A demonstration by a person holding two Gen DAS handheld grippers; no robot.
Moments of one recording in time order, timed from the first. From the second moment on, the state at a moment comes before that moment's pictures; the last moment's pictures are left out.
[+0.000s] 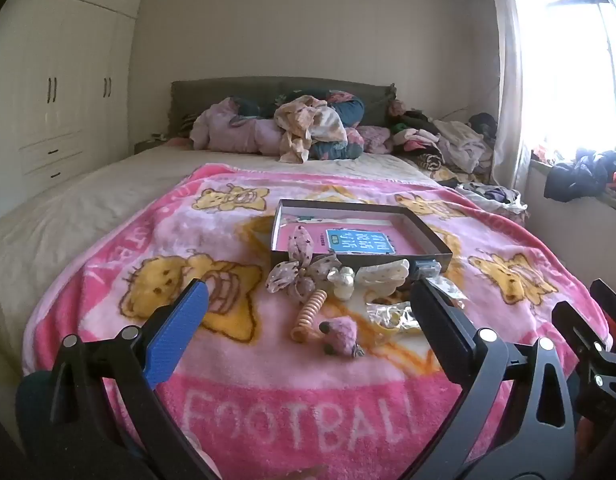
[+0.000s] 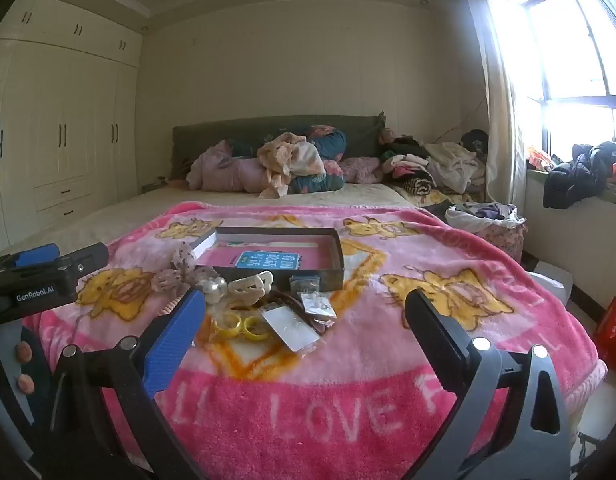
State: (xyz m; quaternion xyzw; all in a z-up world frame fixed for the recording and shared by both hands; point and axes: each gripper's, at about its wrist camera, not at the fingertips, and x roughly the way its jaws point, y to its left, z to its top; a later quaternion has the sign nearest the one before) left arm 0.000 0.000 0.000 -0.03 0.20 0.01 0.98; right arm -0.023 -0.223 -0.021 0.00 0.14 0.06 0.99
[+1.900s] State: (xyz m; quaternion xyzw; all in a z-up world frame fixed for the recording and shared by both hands) left arm -0.001 -0.004 0.004 -0.02 0.19 0.01 0.98; right arm -0.025 -0.224 -0.021 0.00 0.13 0.07 0.99
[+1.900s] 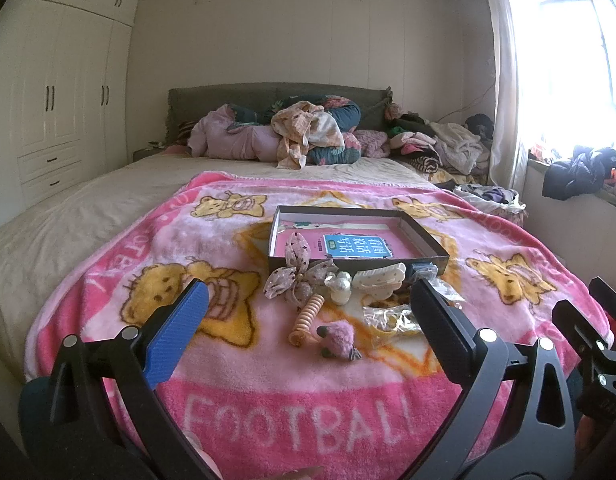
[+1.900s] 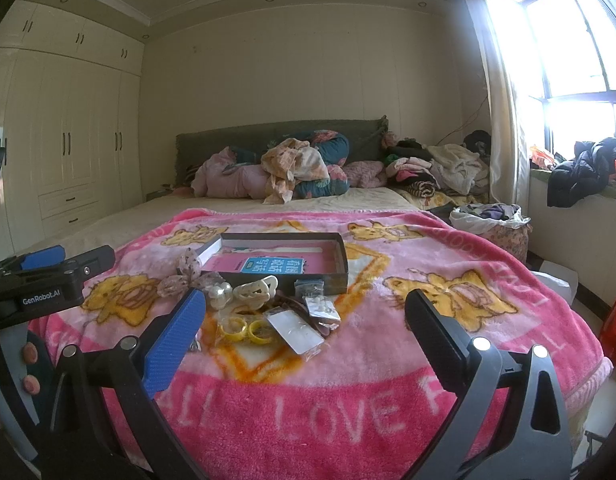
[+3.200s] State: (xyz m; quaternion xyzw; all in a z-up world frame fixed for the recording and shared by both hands) left arm 0.061 0.045 -0.008 -0.06 0.24 0.02 0.97; right arm 0.055 -0.203 -0.020 0.00 0.20 0.12 0.97
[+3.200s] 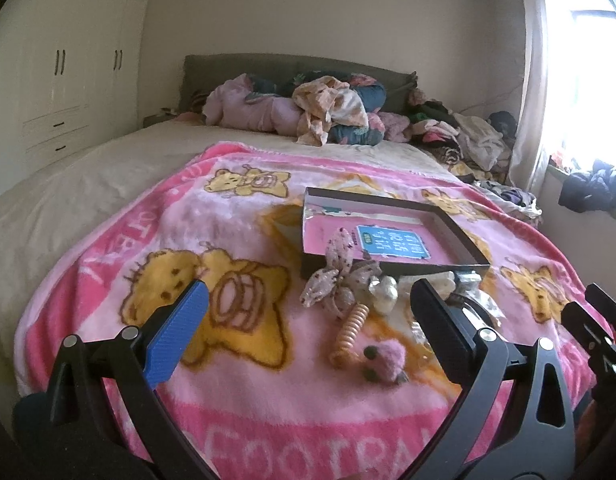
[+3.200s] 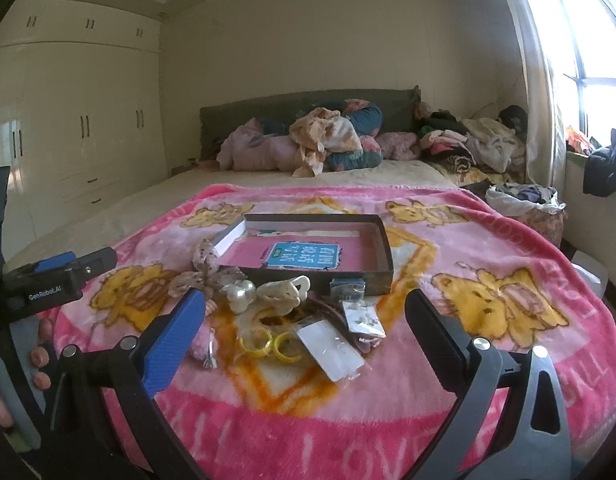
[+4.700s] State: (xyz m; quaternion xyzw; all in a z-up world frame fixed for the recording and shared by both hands) left arm 0.201 0.043 -0.082 -0.07 0.35 -0.06 0.93; right arm 0.187 -0.249 -0.111 0.07 0.39 0.14 0.91
